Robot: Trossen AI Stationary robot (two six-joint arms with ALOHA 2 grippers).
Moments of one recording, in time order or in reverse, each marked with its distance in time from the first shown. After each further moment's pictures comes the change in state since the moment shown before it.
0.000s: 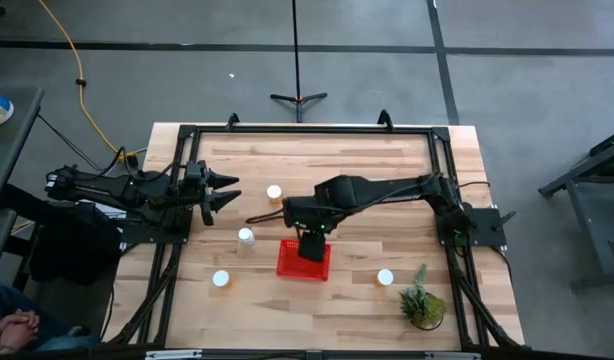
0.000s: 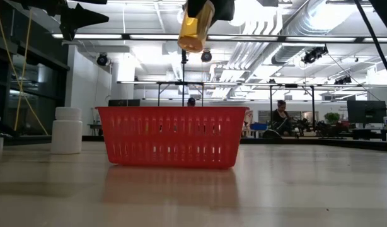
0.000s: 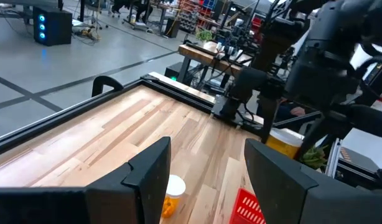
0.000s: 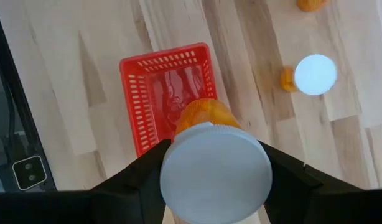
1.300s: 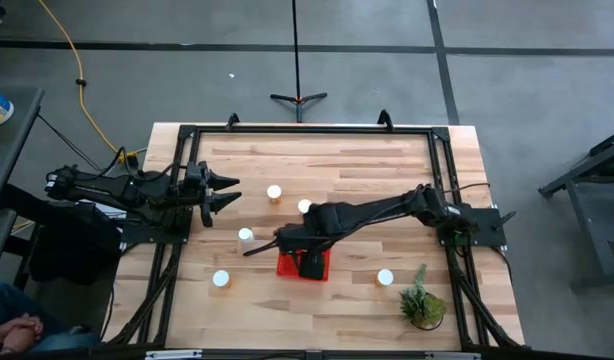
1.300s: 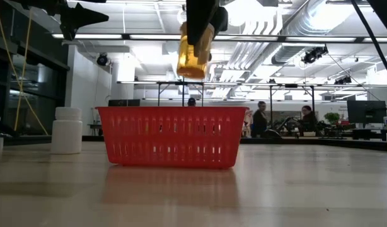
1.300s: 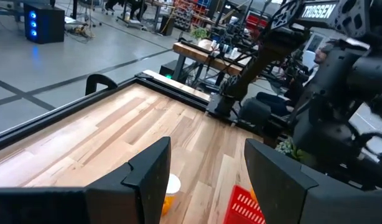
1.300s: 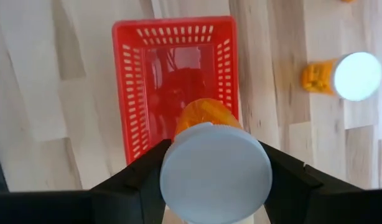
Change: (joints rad) left arm 0.000 0.000 0.000 0.000 0.024 0.000; right arm 0.073 0.115 0.000 -0.002 0.075 -0.068
